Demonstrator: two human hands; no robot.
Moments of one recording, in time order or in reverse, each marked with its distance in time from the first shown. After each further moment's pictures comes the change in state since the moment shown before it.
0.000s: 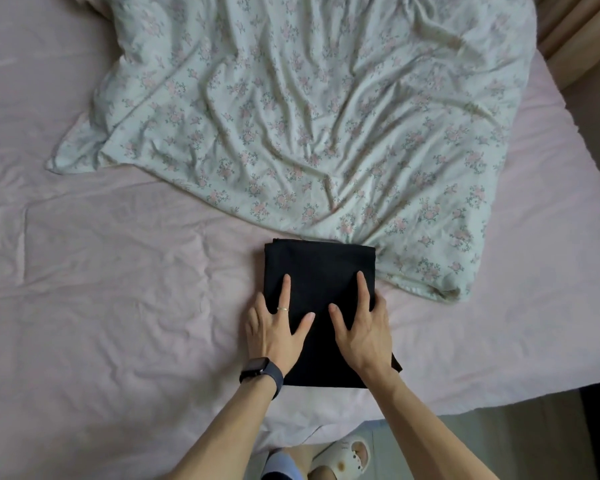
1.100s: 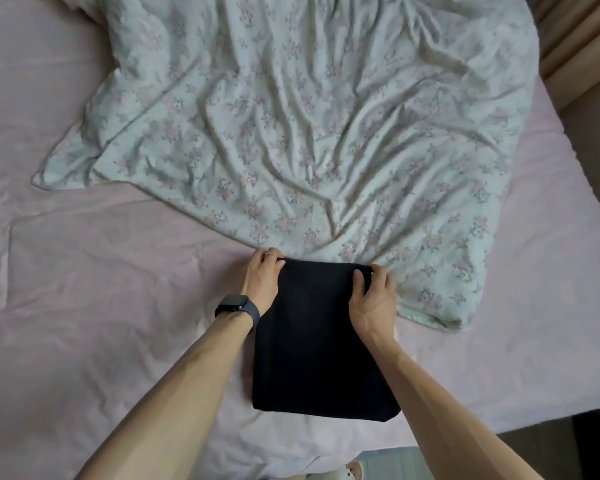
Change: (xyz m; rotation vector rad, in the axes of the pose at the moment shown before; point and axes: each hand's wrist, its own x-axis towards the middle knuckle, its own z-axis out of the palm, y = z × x) left_hand 0.132 0.015 -0.074 -0.239 -0.063 0.193; right_hand 0.087 -0.035 -0.021 0.248 0.136 0.138
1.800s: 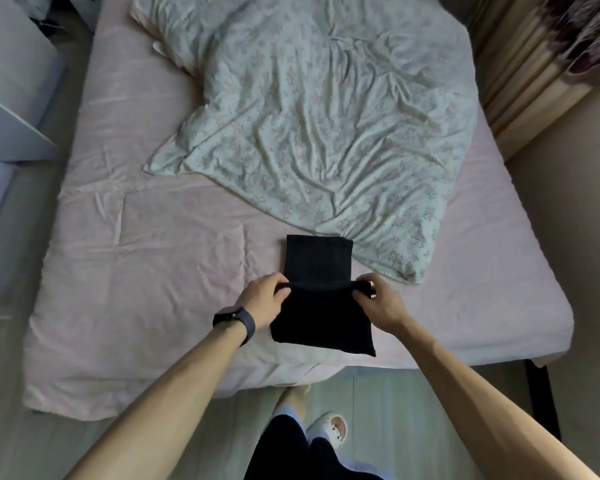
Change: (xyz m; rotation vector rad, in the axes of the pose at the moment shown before) left_hand -0.237 0.058 -0.101 0.026 -0.165 -0.068; right_hand -0.146 -0.030 -0.163 -0.137 -0.476 -0.107
